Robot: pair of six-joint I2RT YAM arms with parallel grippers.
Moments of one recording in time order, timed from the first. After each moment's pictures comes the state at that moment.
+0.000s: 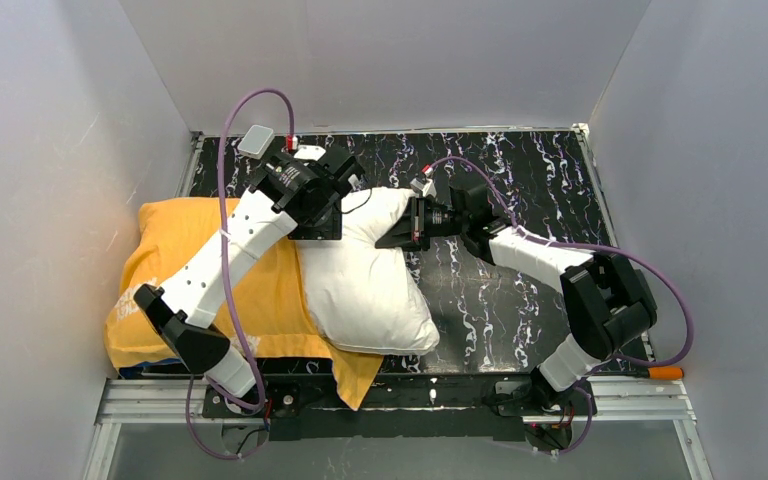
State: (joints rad) left arm -0.74 1.57 1.87 -1.62 -0.60 -0.70; right arm 0.58 1.60 0.95 0.29 -0.91 1.11
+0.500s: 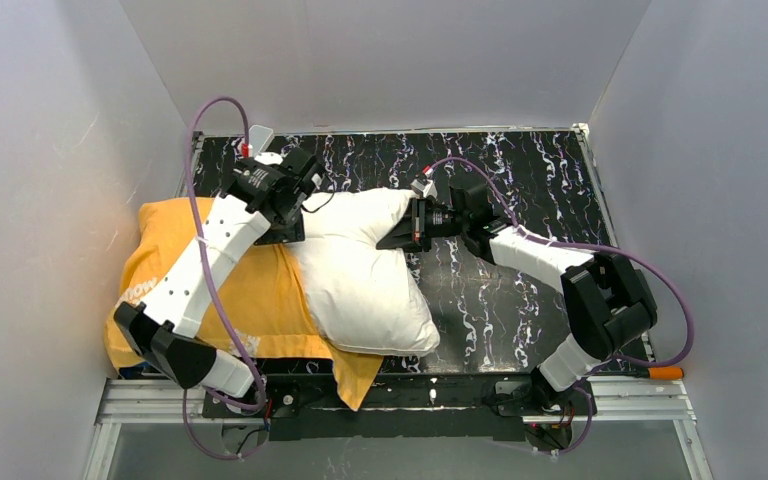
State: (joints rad) left arm -0.56 1.45 1.69 -1.62 -0.69 -0.71; right arm 0.58 1.59 0.96 0.25 -0.91 1.09
